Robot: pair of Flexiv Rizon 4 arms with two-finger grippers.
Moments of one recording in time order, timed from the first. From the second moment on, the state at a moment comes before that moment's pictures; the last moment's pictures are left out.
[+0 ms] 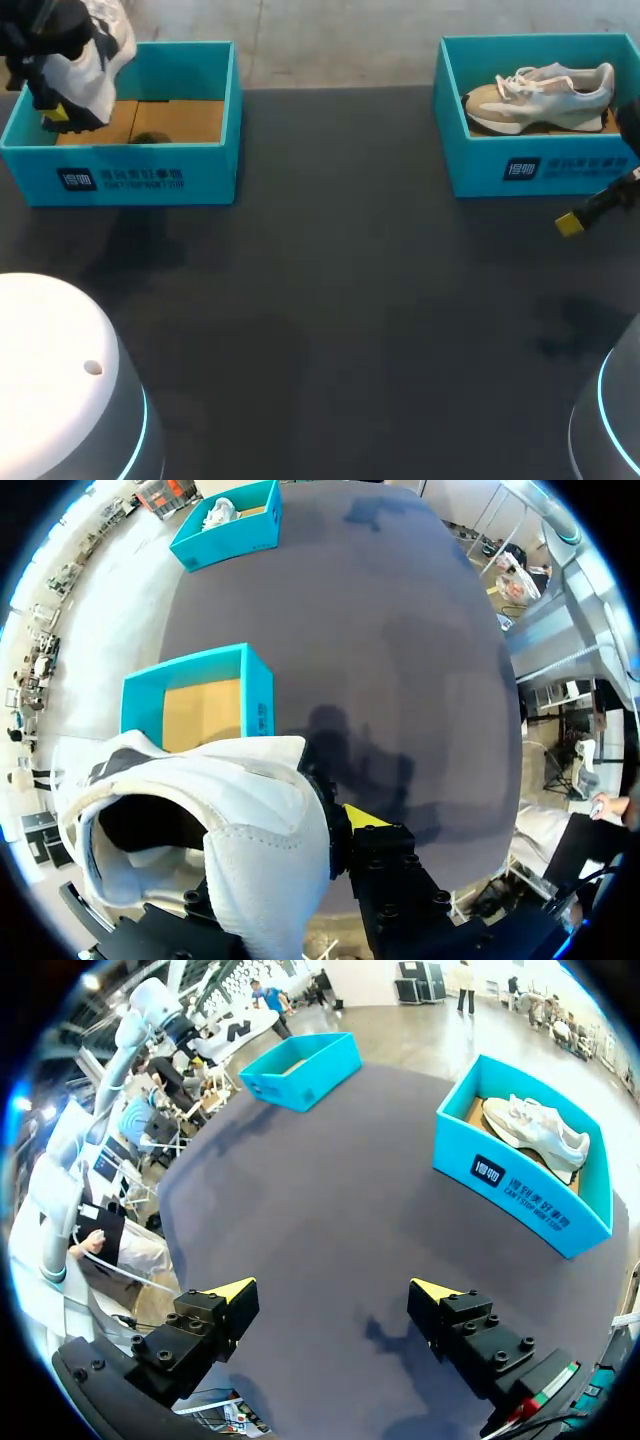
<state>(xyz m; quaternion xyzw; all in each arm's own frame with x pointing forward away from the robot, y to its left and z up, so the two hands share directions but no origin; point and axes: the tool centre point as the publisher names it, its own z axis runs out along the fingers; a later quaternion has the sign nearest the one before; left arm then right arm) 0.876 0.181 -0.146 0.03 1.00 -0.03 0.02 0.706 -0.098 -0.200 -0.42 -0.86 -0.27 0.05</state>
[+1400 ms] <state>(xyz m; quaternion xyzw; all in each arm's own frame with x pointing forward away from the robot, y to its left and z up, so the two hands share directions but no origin) 0.993 0.293 -0.198 0.03 1.00 0.02 0.08 0.706 -0.098 -0.200 -0.42 -0.86 -0.27 0.05</state>
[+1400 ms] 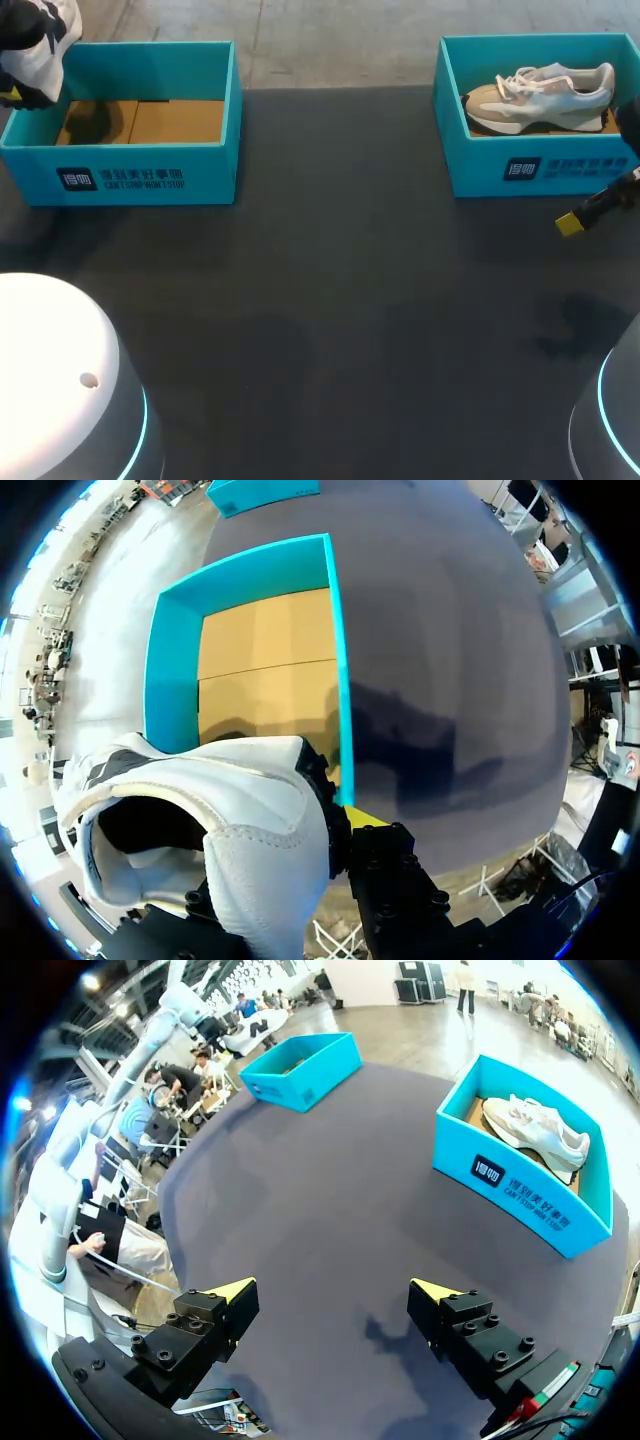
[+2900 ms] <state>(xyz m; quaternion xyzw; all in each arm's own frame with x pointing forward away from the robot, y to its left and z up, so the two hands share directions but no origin) 1.028 0.331 -0.189 0.50 0.86 0.08 0.04 0.706 -0.098 -0.200 -0.42 -0.86 -0.27 0.05</state>
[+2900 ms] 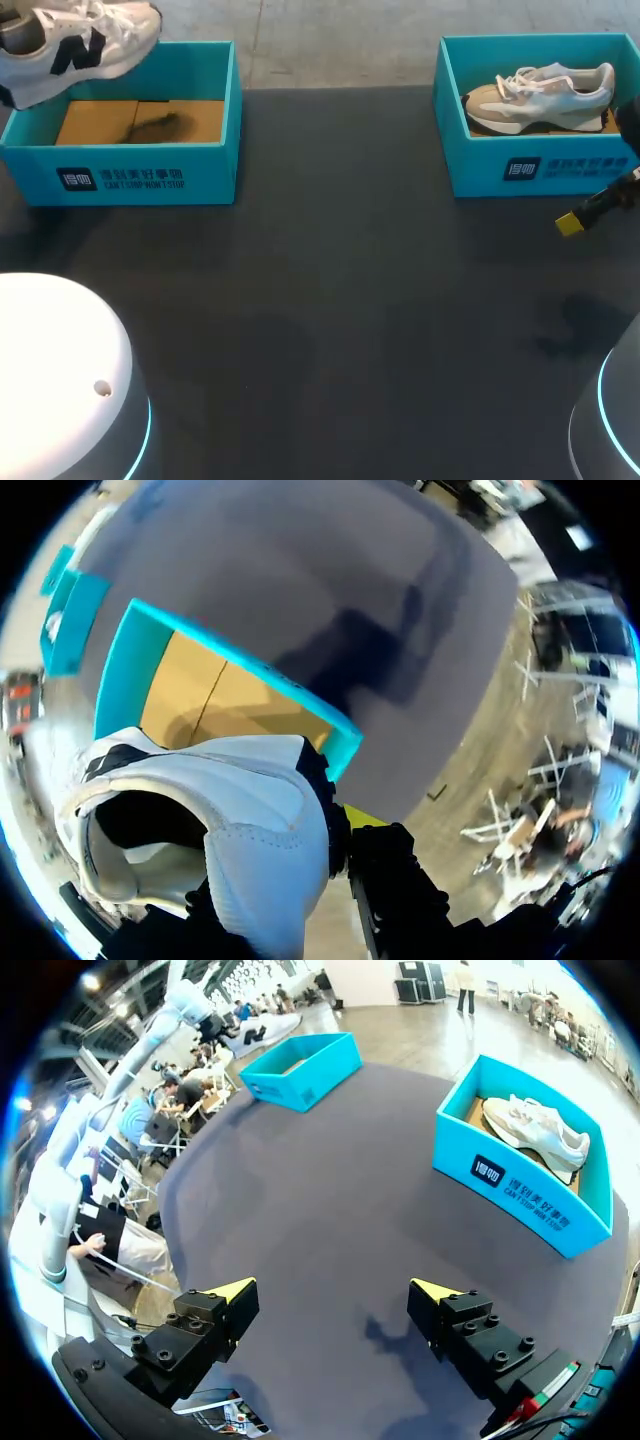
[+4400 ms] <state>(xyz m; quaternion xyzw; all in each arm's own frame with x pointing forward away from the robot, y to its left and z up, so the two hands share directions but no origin) 1.048 0.322 -0.220 0.67 0.73 0.09 0.04 0.706 -0.098 -0.200 -0.42 -0.86 -0.27 0.05</state>
